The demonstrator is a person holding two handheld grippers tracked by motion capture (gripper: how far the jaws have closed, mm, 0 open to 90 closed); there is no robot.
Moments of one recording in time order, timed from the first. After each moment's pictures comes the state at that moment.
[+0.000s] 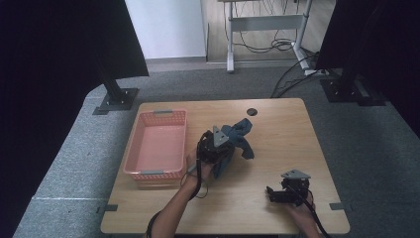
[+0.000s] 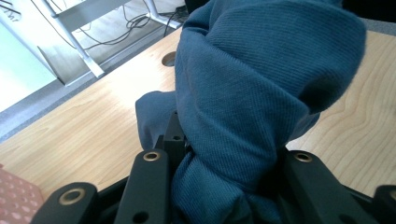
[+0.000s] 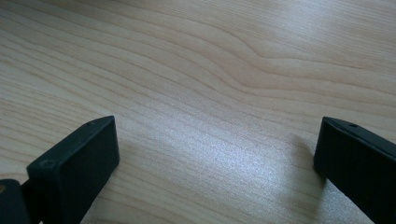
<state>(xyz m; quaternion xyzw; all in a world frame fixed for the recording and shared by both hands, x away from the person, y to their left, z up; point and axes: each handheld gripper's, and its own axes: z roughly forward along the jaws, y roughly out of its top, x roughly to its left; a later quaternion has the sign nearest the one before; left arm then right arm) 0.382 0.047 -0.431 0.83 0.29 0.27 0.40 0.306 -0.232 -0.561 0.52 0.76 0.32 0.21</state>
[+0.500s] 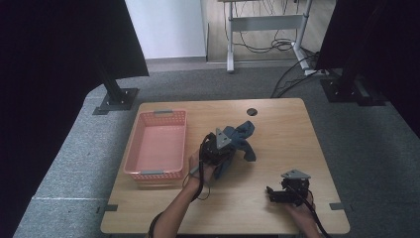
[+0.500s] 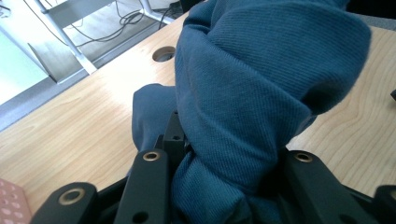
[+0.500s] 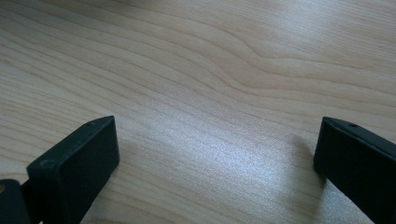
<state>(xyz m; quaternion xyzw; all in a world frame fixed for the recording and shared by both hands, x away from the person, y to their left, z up) 0.382 0.042 -0.440 0.83 0.29 0.26 0.40 0.306 -0.232 -0.561 0.52 0.76 0.32 0.21</state>
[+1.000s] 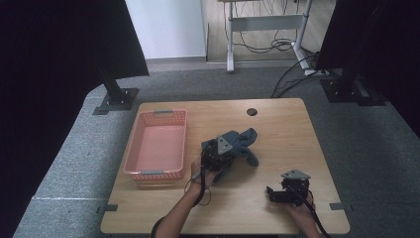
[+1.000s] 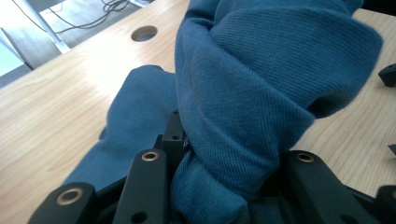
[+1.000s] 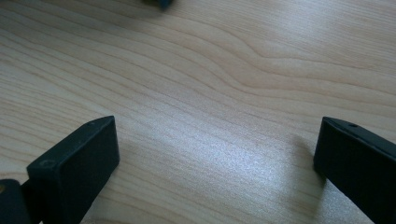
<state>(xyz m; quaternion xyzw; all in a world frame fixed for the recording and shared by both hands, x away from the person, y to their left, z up) 0.378 0.037 -0.467 0.84 0.29 0.23 0.39 0.306 -0.233 -0.561 0.52 0.76 0.32 0.21</state>
